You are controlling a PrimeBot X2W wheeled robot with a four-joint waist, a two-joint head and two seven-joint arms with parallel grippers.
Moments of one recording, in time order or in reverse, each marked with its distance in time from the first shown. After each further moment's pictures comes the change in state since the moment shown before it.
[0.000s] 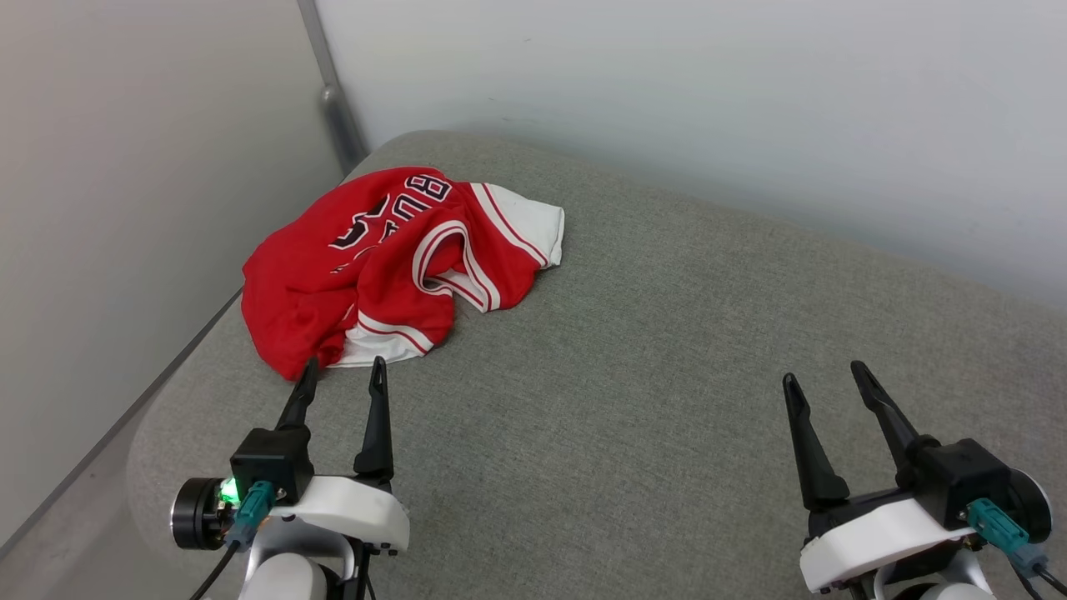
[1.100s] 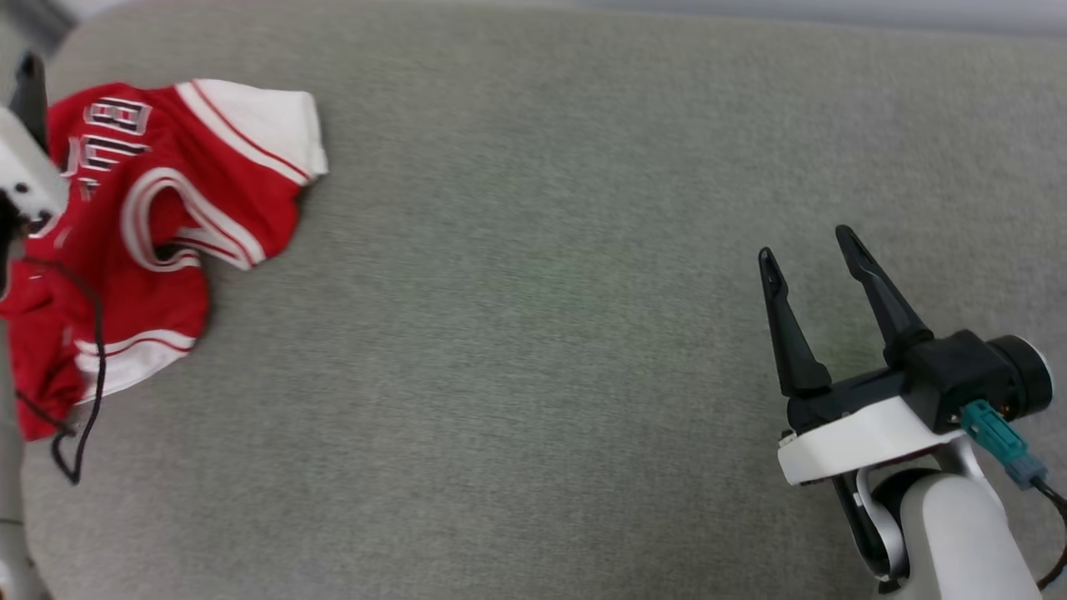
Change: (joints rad) left arm -0.748 0.394 0.197 0.396 -0.207 -0.103 0.527; right arm -0.212 0.000 0.062 -0.043 -0.052 0.000 0.017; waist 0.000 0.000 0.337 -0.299
